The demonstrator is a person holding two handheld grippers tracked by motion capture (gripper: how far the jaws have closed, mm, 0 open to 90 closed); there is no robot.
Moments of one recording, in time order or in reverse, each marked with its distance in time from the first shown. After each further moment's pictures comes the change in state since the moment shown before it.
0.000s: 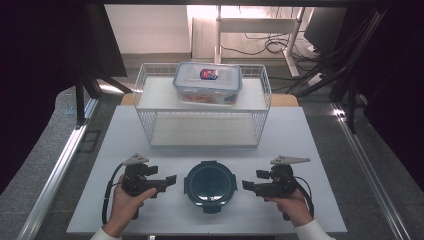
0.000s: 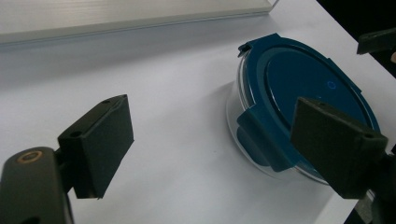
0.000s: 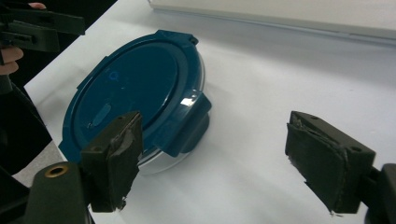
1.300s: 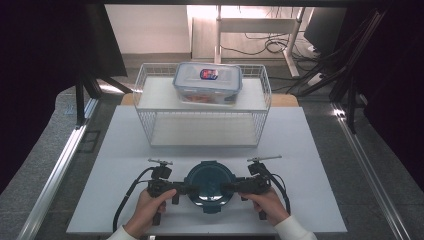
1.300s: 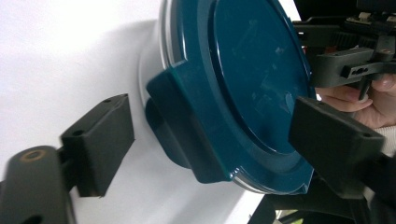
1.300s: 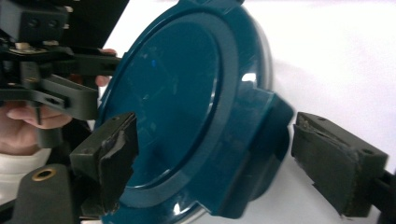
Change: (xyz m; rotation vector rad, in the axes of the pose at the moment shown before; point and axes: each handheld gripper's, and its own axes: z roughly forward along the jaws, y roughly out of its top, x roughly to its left) left arm -0.016 -0.009 0.062 0.226 -0.295 -0.243; right arm 0.006 0.000 0.066 0.134 0.200 0.238
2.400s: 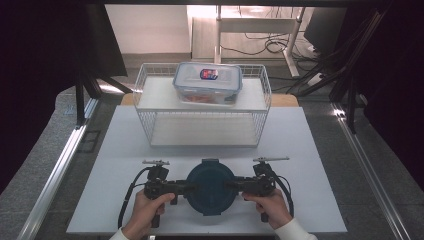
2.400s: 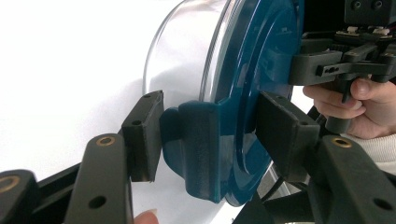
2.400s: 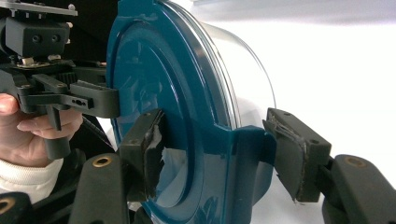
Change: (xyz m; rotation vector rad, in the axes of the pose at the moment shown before) left arm -0.024 -0.004 -0.022 -0.101 0.028 0.073; right arm 0.016 -0.002 -0.020 -0.090 0.003 -0.020
